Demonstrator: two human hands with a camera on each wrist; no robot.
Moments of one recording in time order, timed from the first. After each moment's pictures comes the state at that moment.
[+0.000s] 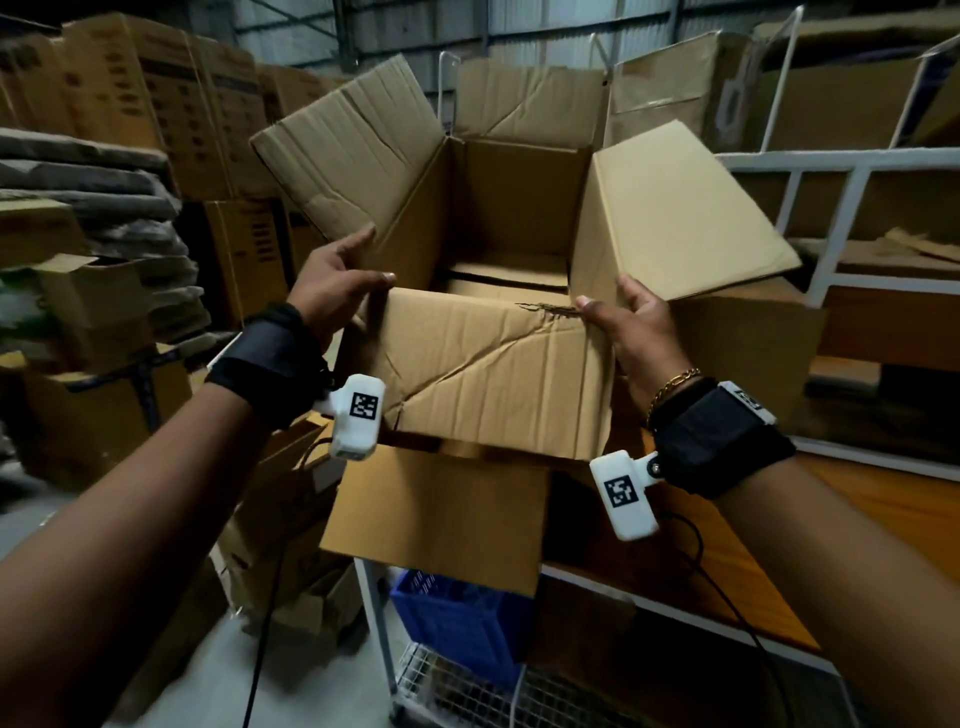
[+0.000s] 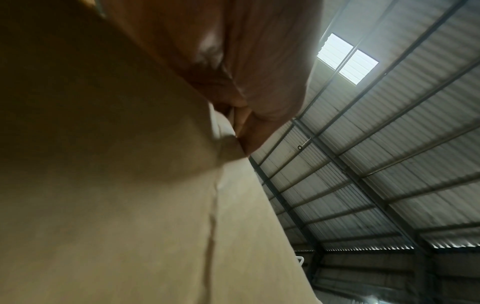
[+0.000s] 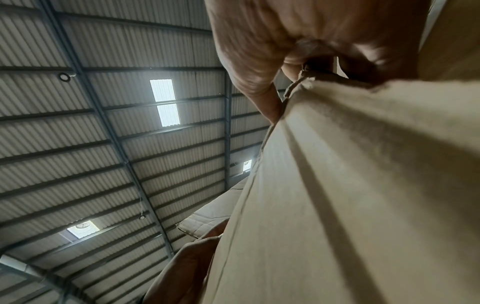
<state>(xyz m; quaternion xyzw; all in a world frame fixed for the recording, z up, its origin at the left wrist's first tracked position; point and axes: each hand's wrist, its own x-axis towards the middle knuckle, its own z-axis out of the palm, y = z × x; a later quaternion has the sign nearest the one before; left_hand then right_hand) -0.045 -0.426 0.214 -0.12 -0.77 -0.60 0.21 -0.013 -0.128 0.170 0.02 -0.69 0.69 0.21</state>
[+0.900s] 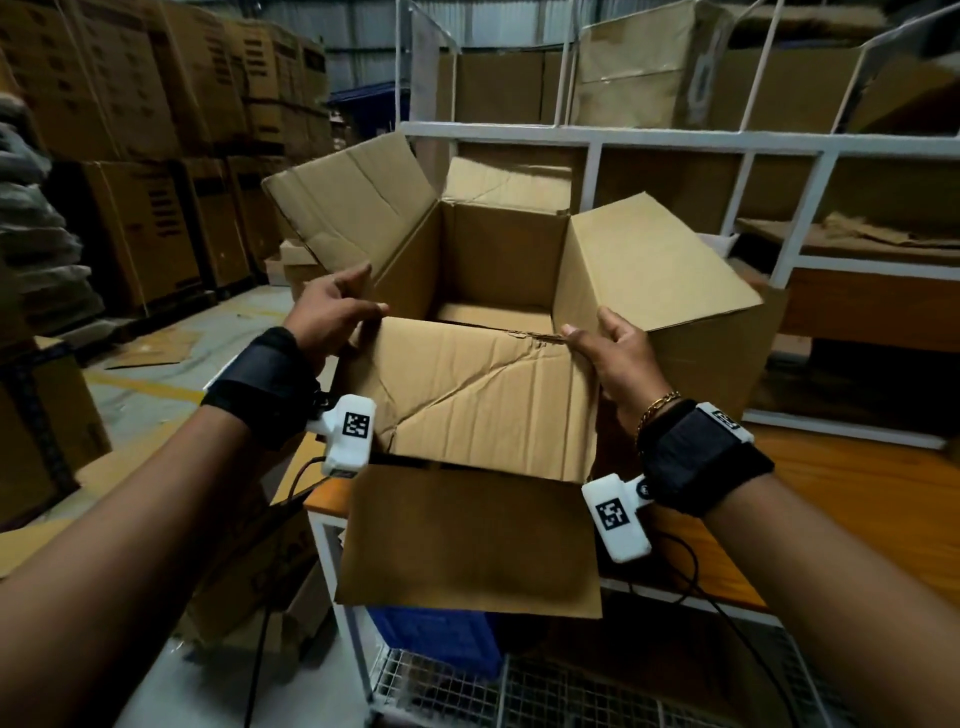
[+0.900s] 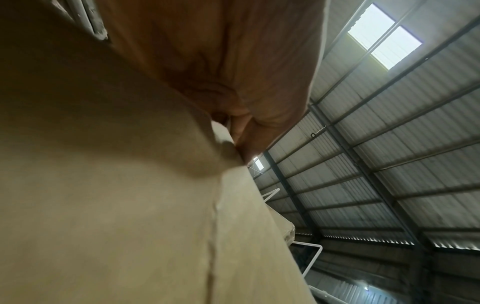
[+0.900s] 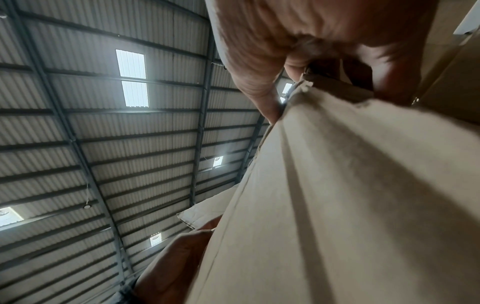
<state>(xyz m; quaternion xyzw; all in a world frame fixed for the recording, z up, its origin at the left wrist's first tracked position) -0.134 -0.462 0.162 -0.09 -0.78 -0.61 0.08 -0.059 -0.176 0.127 -0.08 -0.72 0.65 0.21</state>
